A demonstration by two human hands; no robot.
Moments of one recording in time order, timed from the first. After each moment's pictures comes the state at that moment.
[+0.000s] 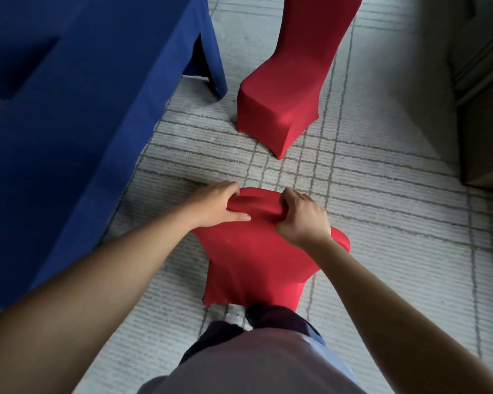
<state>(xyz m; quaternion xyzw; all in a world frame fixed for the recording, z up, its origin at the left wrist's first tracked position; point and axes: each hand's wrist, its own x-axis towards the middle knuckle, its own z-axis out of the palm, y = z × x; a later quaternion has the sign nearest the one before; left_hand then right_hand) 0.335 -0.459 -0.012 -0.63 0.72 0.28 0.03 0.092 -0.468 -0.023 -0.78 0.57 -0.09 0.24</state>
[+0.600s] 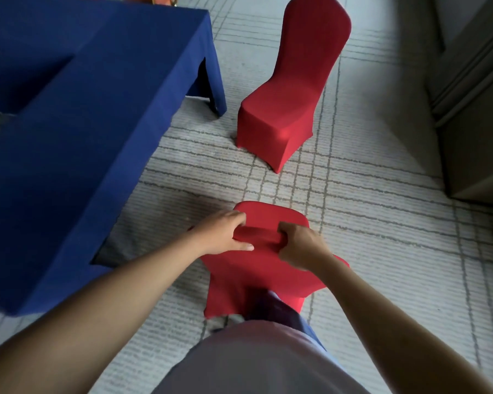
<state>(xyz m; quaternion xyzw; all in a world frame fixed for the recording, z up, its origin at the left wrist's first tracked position) 0.347 -0.378 -0.037 -0.60 0.76 0.26 0.02 0.111 -0.388 -0.016 -0.77 0.57 0.04 0.28</state>
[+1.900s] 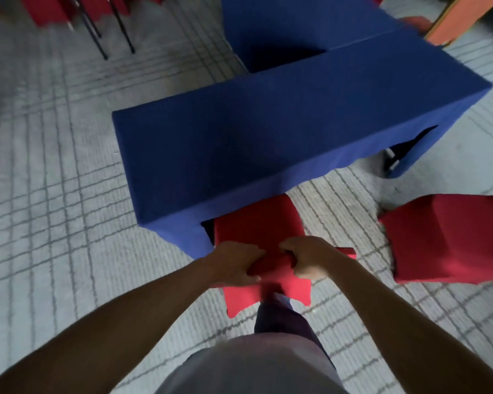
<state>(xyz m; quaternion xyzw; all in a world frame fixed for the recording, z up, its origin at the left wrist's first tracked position) 0.609 -0.273 -0.057 -0.81 0.53 0.26 -0.07 0.511 -0.487 -0.029 -0.95 0.00 0.24 0.18</state>
